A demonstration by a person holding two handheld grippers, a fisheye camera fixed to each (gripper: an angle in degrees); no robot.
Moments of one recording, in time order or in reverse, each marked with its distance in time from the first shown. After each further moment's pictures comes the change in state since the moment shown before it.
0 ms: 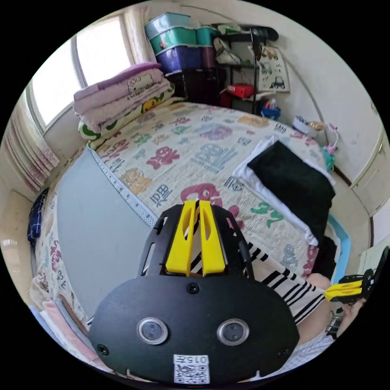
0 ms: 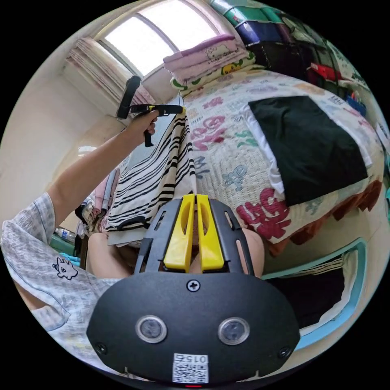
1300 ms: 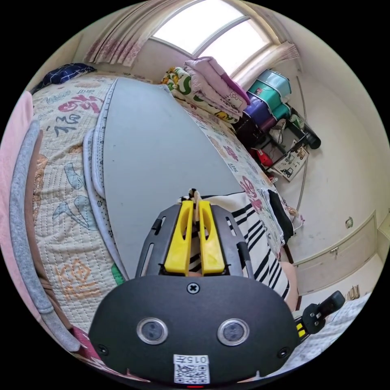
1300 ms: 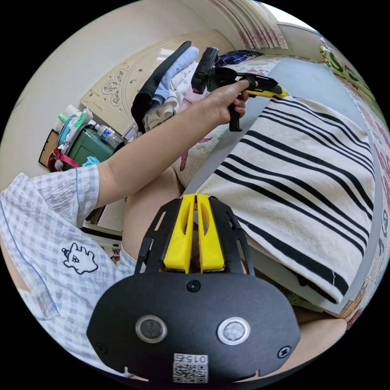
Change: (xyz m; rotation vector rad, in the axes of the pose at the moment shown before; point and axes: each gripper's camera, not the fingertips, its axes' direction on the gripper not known) left arm -0.404 0.475 -0.083 0.120 0.244 -0.602; right arm -0.190 0.391 0.293 -0.555 -0.391 -0.596
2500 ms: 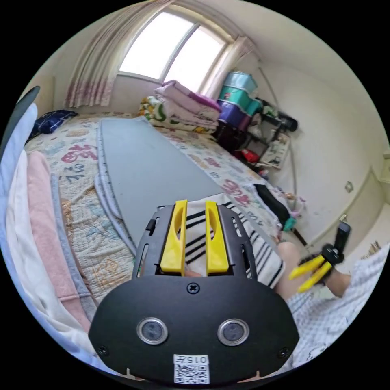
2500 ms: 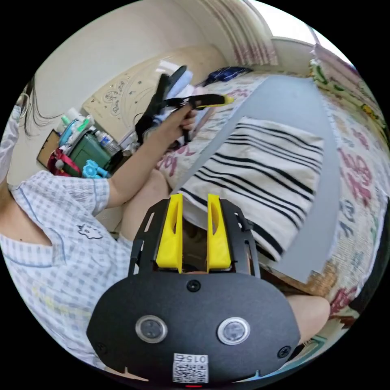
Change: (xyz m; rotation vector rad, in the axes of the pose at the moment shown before) left arm 0.130 0.073 -0.116 0.040 0.153 0.333; right arm 0.114 0.167 -0.080 0.150 0.281 0.033
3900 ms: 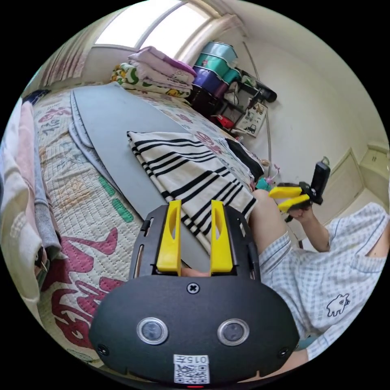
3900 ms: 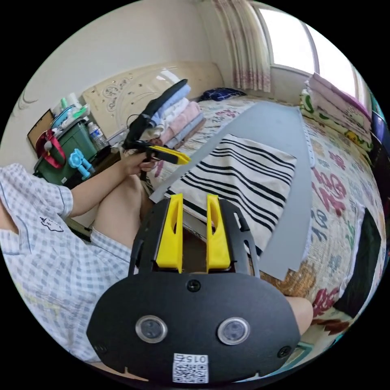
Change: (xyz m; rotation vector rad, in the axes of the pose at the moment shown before) left arm 0.026 0.127 -0.004 -0.162 0.076 -0.123; right arm -0.036 0.113 -0.008 0.048 -0.068 -0.205
